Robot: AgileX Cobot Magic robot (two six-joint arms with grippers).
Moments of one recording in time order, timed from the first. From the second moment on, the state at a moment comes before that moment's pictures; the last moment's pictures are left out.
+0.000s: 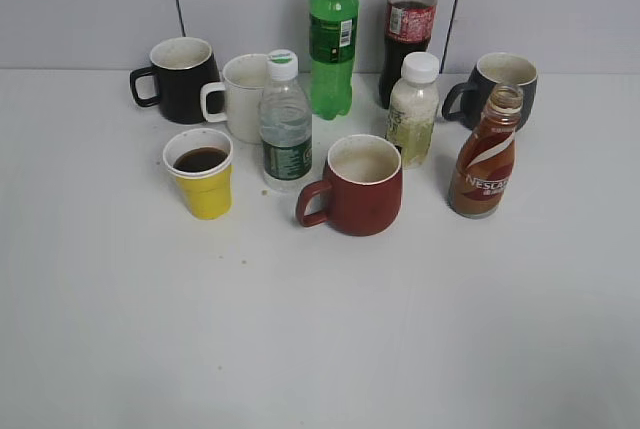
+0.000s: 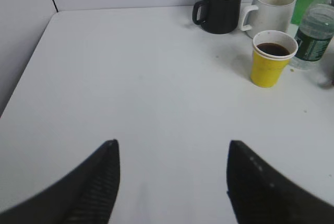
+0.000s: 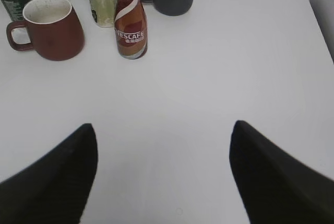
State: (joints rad) left arm -0.03 -0.01 -0.53 0.00 1.05 0.00; right arm 0.02 -0.01 -0.51 0.12 1.04 -0.16
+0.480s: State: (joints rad) left arm -0.03 -0.01 -0.53 0.00 1.05 0.00; right arm 0.02 -0.01 -0.51 0.12 1.04 -0.16
